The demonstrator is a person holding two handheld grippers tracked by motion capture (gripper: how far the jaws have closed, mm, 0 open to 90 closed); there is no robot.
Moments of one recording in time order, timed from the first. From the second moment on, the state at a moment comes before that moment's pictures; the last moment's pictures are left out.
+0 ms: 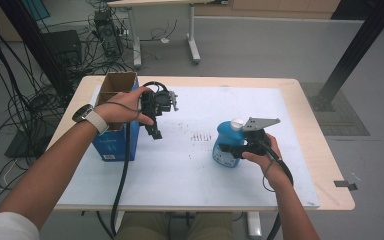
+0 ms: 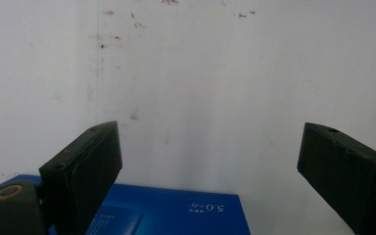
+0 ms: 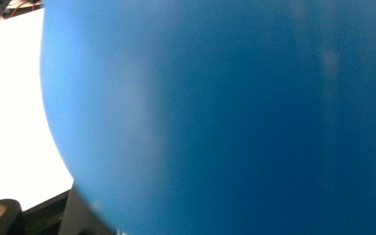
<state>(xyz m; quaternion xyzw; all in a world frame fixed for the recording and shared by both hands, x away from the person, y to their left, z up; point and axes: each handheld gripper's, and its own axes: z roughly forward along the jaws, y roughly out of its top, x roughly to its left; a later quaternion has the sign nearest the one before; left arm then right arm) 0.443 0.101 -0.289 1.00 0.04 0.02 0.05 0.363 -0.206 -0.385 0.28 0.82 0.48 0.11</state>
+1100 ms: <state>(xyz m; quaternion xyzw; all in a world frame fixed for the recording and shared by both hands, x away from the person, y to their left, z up) 0.443 0.102 -0.288 1.00 0.05 0.02 0.05 0.364 -0.206 -0.385 0.28 0.82 0.48 0.11</state>
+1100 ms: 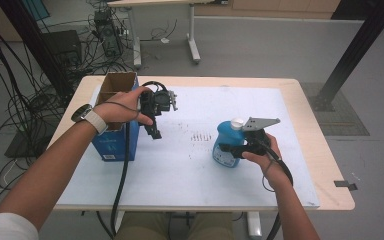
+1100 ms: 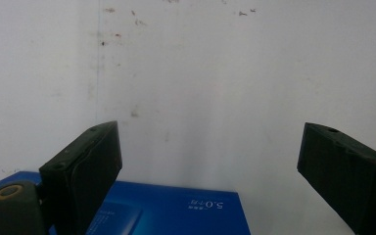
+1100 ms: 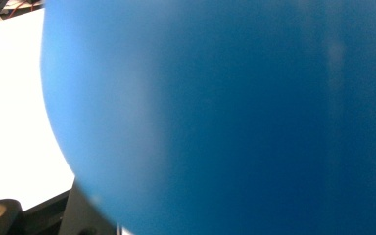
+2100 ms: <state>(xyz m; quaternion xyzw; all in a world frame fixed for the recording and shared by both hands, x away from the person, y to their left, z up) 0.443 0.101 -0.287 1.00 0.05 0.02 0.05 0.367 -0.207 -0.385 0.28 0.82 0.48 0.11</state>
